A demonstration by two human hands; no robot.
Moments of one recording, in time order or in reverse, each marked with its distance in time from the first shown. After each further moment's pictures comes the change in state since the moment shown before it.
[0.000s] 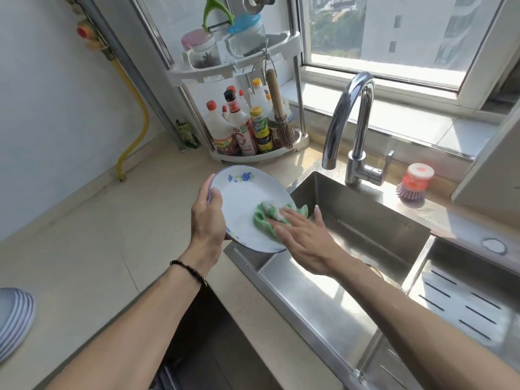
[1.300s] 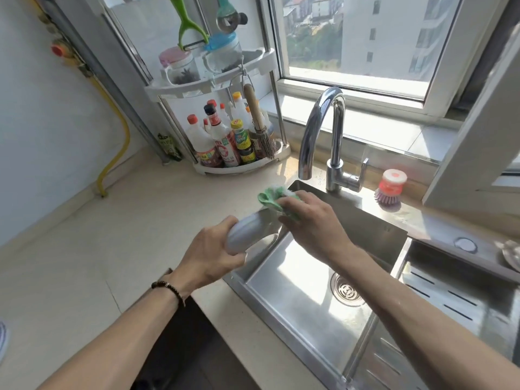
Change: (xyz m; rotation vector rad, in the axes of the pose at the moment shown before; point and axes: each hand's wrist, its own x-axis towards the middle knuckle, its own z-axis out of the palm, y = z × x) left_hand 0.000 -0.027 -0.011 0.894 -0.490 0.609; right_hand 0.003 0.026 -0.036 -0.045 0.667 -0.191
